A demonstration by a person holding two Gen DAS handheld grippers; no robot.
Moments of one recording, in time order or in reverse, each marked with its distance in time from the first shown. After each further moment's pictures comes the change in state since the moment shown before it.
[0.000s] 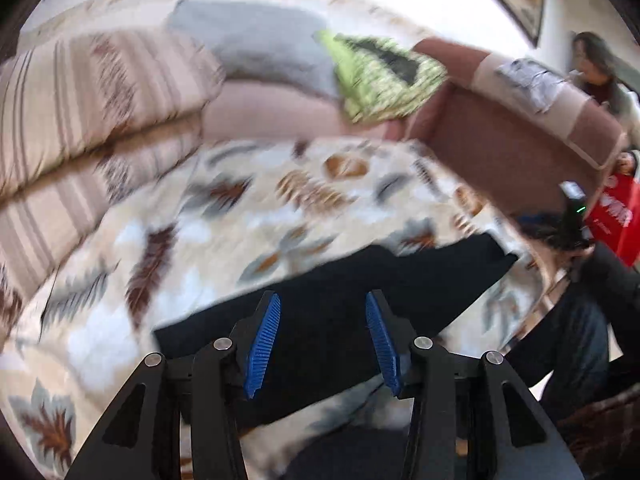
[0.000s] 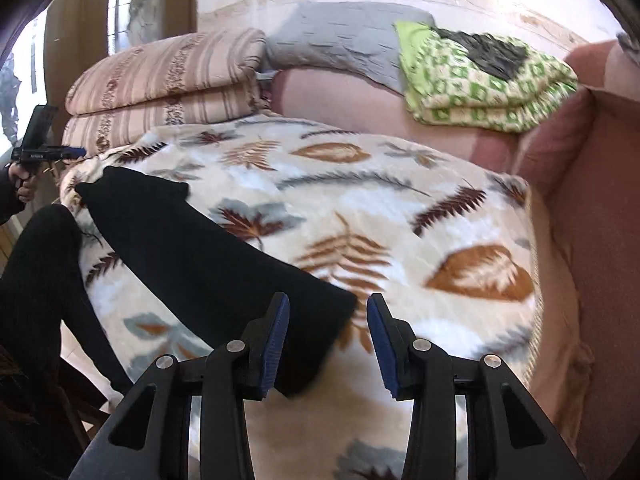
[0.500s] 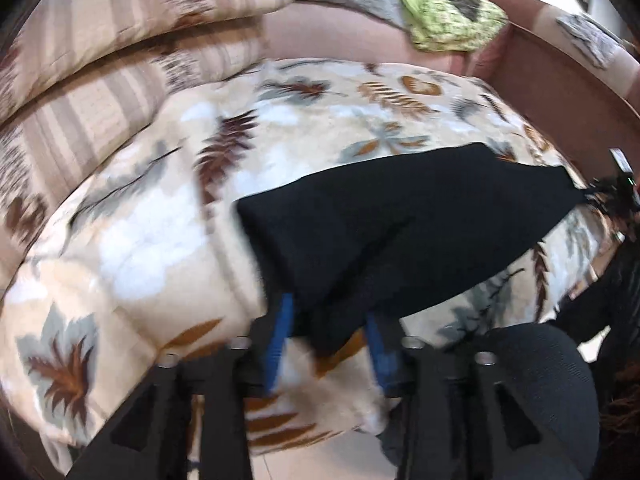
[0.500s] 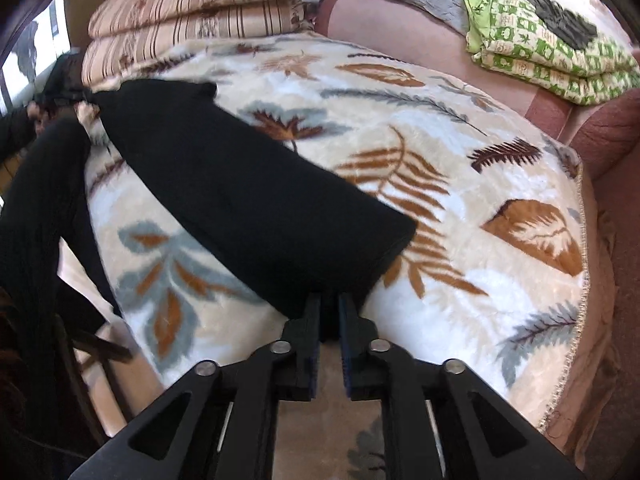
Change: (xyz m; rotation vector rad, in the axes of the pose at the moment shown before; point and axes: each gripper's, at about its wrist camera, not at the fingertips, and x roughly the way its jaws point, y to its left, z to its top) left arm 0.035 0.092 -0.079 -0.062 0.253 0.221; right arm 0.049 0.020 -0.035 -0.145 0.262 0.065
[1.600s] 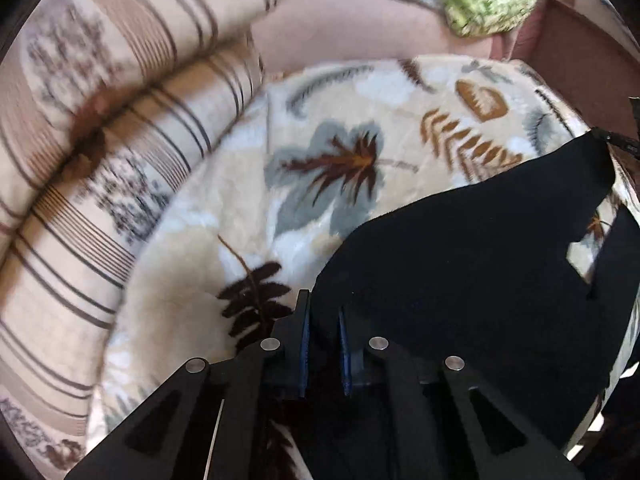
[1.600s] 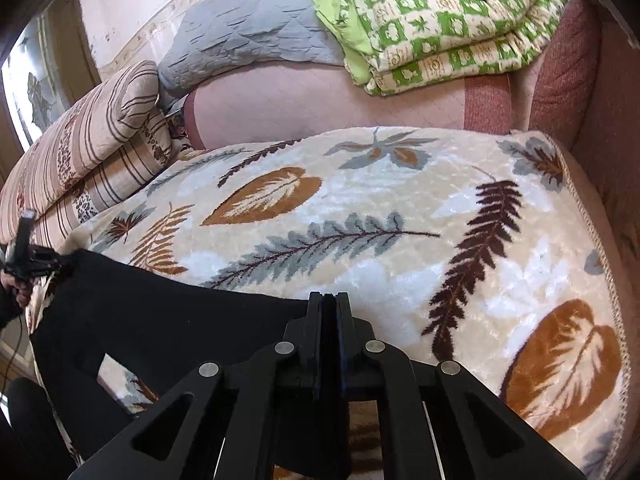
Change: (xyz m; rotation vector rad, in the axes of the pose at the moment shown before) left arm 0.117 0.005 0.204 0.148 0.081 0.094; right arm 0.083 -0.125 0.161 0.492 -0.235 -0.030
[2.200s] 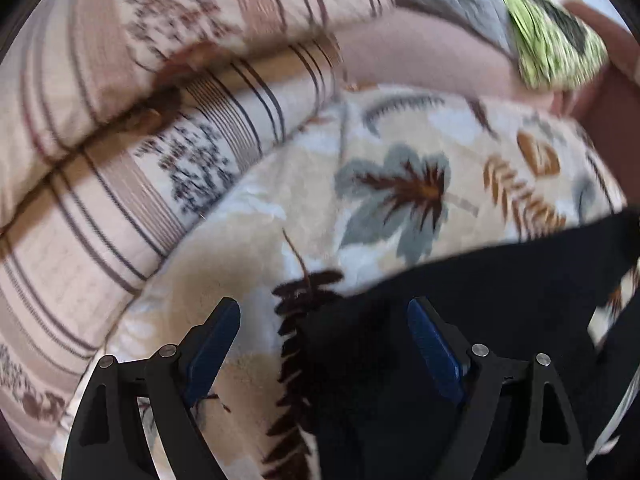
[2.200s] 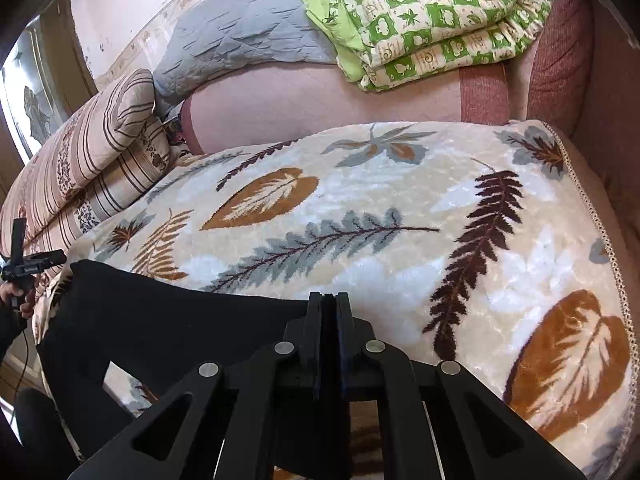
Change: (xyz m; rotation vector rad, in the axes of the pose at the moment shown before) left arm -0.003 0.035 -0.013 -0.211 -0.001 0.072; right arm 0.005 -0.006 -0.002 0.050 0.002 0.014
